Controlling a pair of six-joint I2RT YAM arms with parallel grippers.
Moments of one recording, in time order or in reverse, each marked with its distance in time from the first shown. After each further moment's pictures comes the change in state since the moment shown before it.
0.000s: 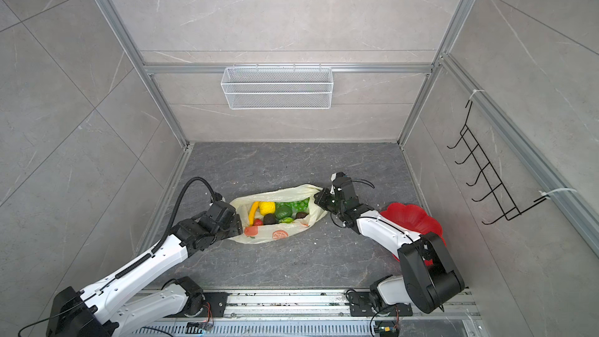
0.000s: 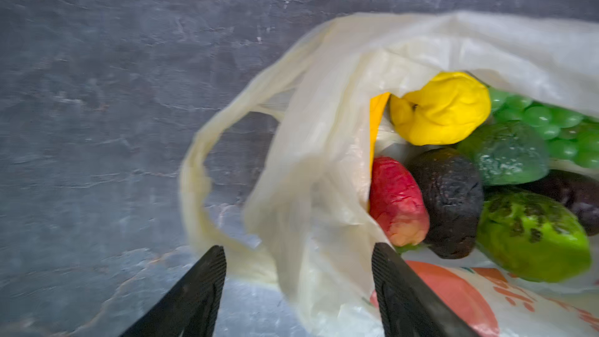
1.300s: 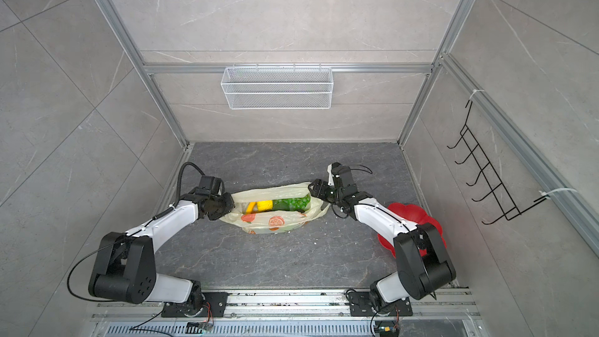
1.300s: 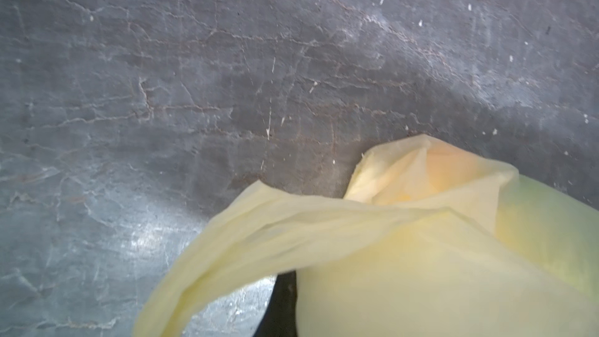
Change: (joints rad) left arm 0.425 0.407 0.085 0.352 0.402 0.140; right arm -0.017 0.057 0.189 -0.206 0.036 -0.215
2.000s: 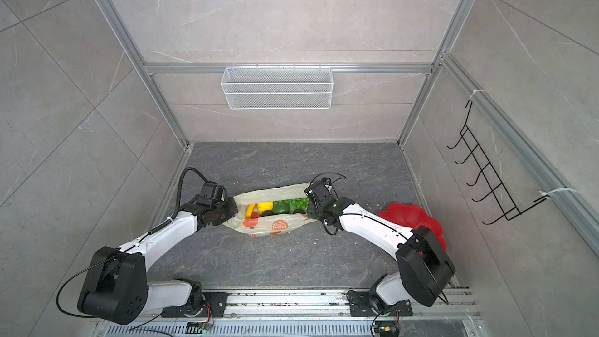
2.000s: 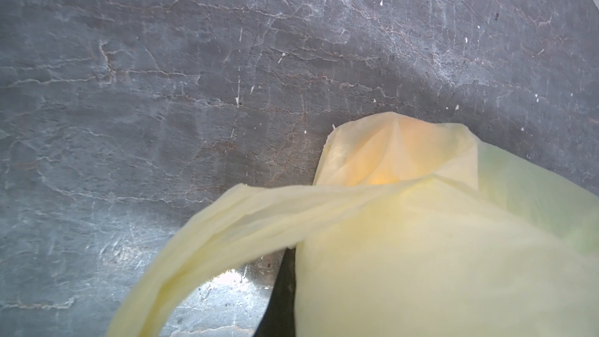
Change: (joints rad) left arm -0.043 -0.088 -0.092 0.071 -0.013 -0.074; right arm 0.271 -0.009 0.004 -0.312 0.422 0.076
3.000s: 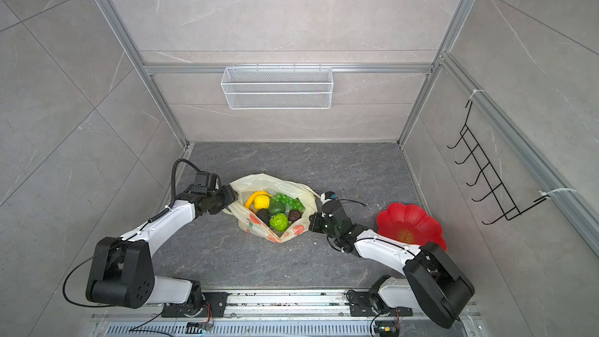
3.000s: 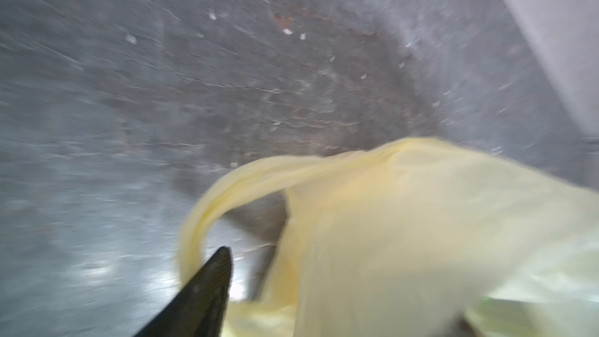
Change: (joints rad) left arm 0.060 0.065 0.136 -0.056 0.007 0.006; right arm -0.025 -0.159 -0.412 0.585 -0.286 0.030
